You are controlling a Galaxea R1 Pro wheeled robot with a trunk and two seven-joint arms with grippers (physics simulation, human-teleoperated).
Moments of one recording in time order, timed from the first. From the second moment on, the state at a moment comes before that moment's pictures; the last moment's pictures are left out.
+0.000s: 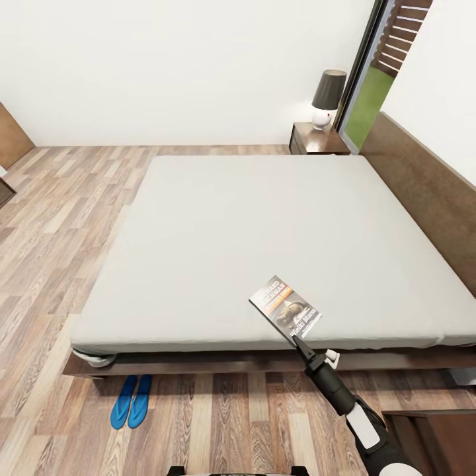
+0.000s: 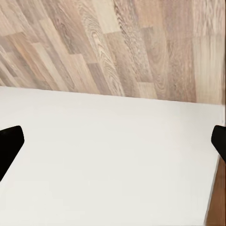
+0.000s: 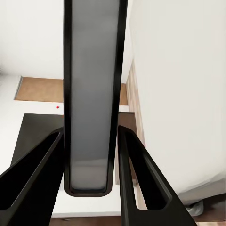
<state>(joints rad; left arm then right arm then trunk) -0.03 0.23 -0.97 0.00 0.89 -0.13 0.39 -0.49 0.00 -0.33 -0.56 -0.70 0.32 1.17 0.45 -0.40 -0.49</state>
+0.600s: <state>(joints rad) -0.03 0.25 -0.97 0.00 0.90 -0.17 0.27 -0.49 0.00 -0.33 -0.56 -0.70 0.32 1.17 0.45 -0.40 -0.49</state>
